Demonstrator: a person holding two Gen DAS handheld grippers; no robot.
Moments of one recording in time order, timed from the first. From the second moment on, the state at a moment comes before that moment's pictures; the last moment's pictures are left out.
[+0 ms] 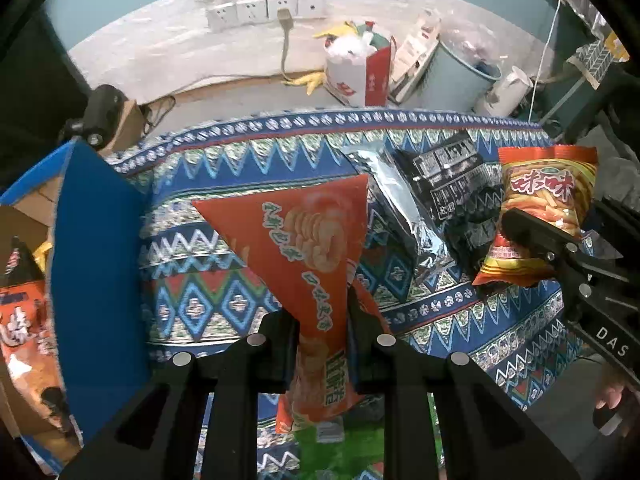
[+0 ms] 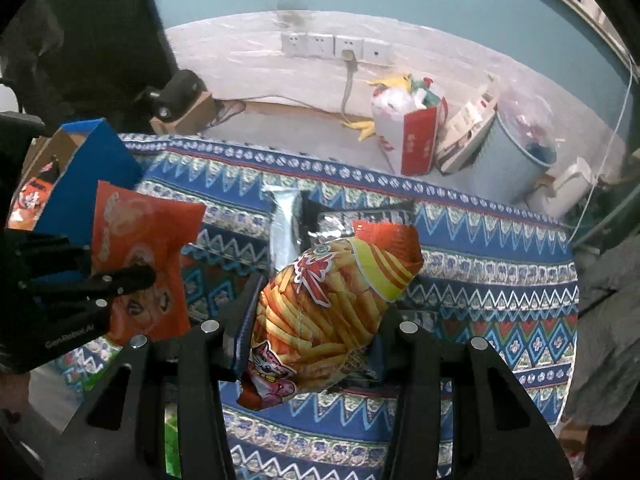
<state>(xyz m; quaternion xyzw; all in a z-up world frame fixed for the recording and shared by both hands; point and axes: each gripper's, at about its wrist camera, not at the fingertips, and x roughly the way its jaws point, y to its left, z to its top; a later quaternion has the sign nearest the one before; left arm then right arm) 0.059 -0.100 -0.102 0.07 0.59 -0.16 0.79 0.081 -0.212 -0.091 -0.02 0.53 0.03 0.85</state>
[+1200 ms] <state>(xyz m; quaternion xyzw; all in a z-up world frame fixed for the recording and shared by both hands) 0.025 0.034 -0.001 0.01 0.49 -0.11 0.87 0.084 -0.091 -0.023 -0.05 0.46 0.13 0.88</state>
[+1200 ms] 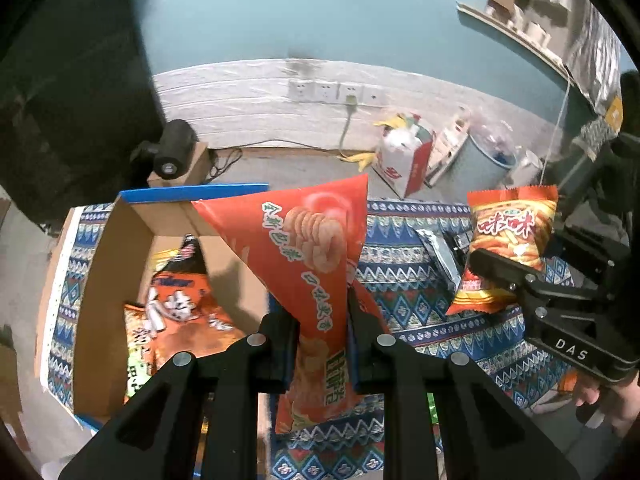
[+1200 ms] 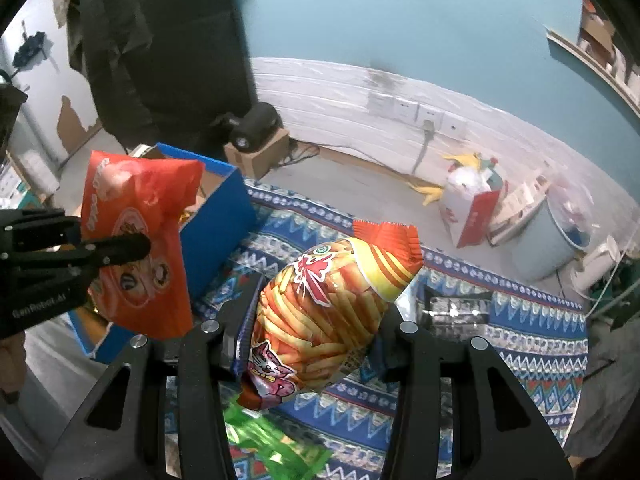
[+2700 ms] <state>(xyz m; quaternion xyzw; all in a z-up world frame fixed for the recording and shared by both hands) 0.020 0.223 -0.045 -0.07 0.52 0.07 0.85 0.149 0.099 -0.077 -0.12 0.48 0.25 0.83</state>
